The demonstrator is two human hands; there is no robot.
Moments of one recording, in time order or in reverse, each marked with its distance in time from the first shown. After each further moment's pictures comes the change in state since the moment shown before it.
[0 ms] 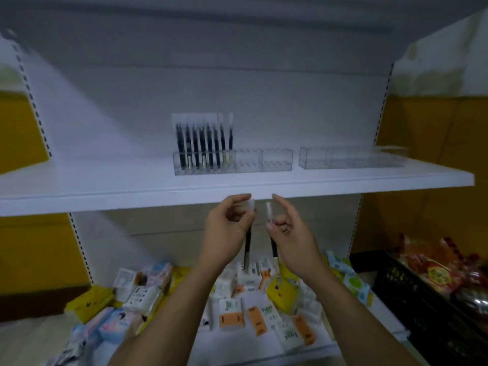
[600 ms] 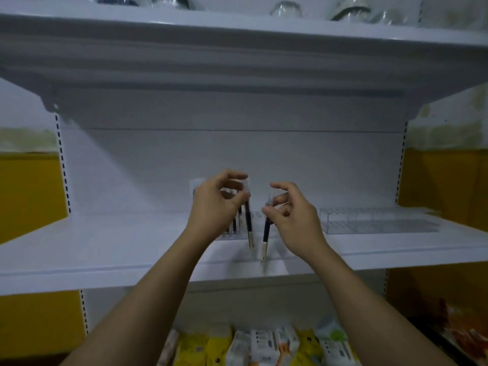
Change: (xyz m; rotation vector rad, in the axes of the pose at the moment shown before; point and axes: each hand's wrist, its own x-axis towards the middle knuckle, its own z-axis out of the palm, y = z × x) left_hand 0.133 0.102 -0.057 0.296 0.081 0.294; right_hand 0.142 -0.095 0.002 -0.078 0.099 -0.297
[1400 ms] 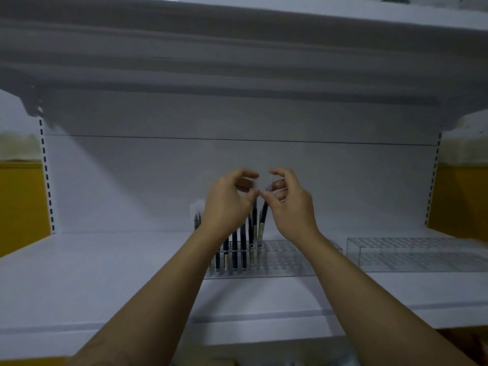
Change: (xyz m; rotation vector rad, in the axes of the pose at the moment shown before) left_hand 0.104 -0.060 0.024 0.150 0.032 0.111; right_hand 0.121 0.040 0.049 -0.136 0.098 -0.090
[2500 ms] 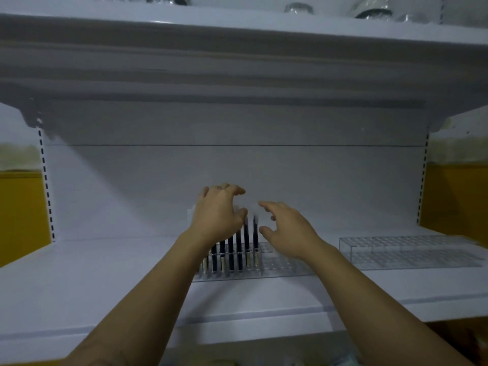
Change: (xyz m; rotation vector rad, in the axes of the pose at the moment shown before) left_hand 0.000 -0.010 -0.007 0.541 -0.192 0.034; right_hand -0.019 0.015 -0.019 -0.433 -0.463 0.008
